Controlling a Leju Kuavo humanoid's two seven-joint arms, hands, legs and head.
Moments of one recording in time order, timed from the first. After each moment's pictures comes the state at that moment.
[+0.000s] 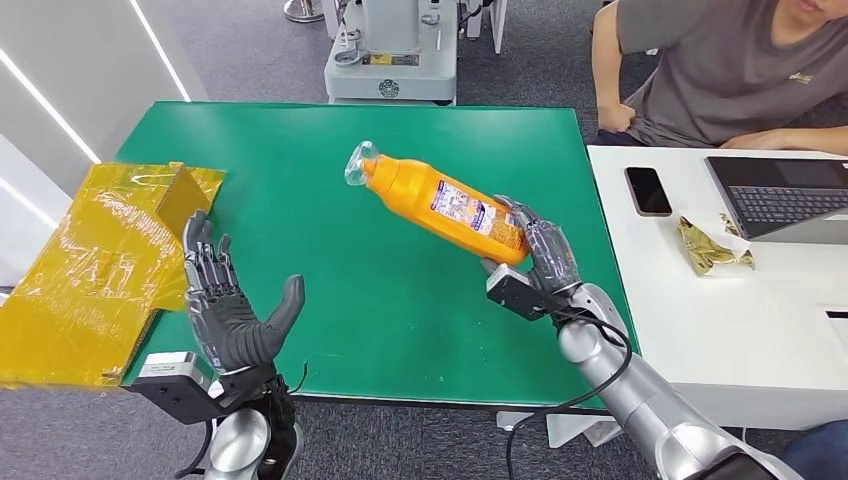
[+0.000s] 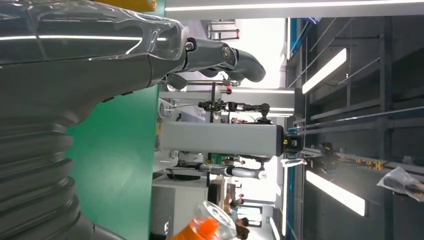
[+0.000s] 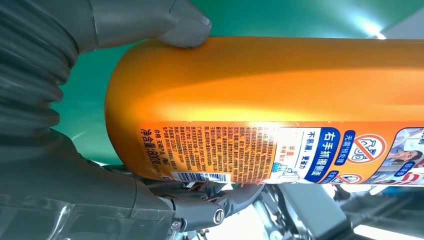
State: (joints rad) left arm -0.06 -0.24 -0.32 -1.44 -0.05 0.46 -0.70; right arm -0.63 -0.15 0.69 -0.82 0.29 -0.40 -0.53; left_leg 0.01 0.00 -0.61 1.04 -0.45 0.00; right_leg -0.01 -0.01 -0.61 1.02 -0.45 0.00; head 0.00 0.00
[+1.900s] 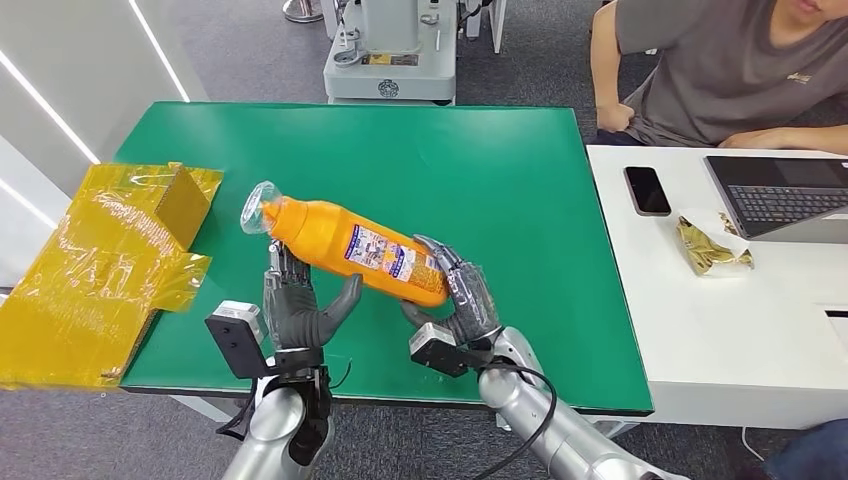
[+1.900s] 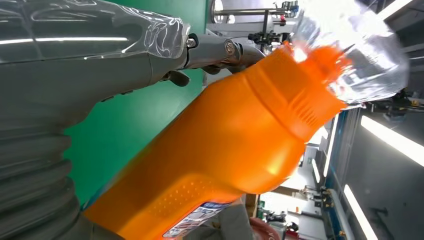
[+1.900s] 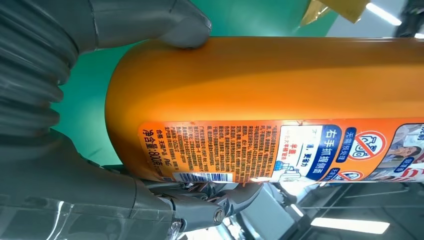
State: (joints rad) left arm -0.18 -0.24 -0.40 -1.19 0.12 0.35 -0.64; right arm -0.56 0.10 0.78 -0.73 0.25 -0.55 -0.69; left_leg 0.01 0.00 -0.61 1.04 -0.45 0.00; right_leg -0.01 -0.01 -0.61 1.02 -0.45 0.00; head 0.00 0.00
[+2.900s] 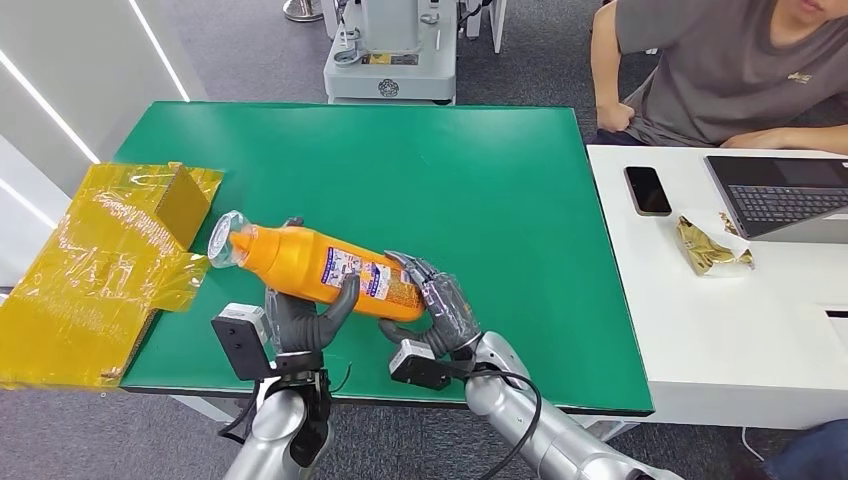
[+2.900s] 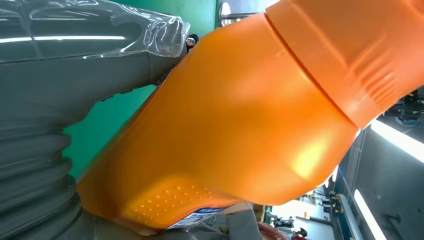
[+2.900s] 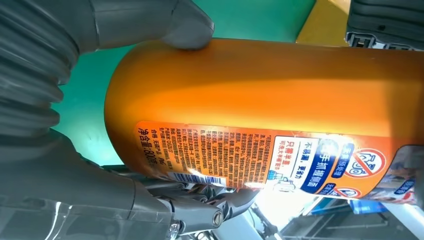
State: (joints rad) left arm -0.18 -0.23 -0.39 -1.15 0.13 0.37 -0.67; right arm -0.58 0.12 0.87 -0.68 0.26 -0.47 -0.70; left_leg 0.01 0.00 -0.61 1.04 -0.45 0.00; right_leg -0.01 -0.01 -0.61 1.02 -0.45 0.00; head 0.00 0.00
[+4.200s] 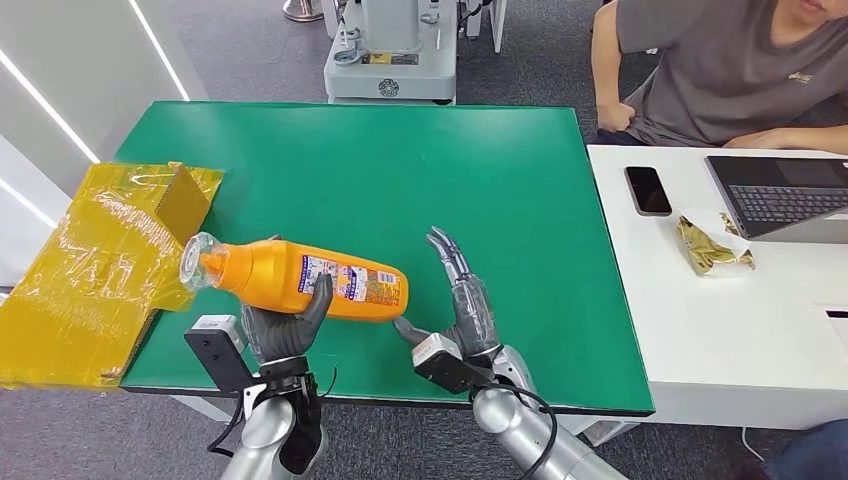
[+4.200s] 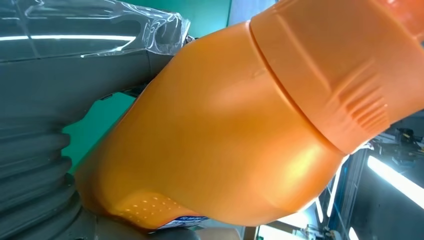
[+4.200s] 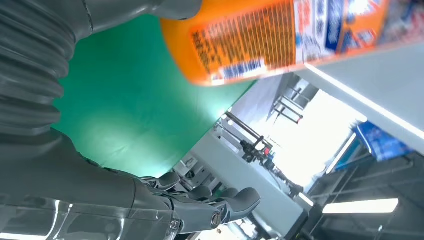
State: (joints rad) left arm -0.13 -0.23 -0.36 -1.20 0.18 0.45 -0.70; right arm -0.43 0.06 0.80 -0.95 0.19 -0.60 -0.62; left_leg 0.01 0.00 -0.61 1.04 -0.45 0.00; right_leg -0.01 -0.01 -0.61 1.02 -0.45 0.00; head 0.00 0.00
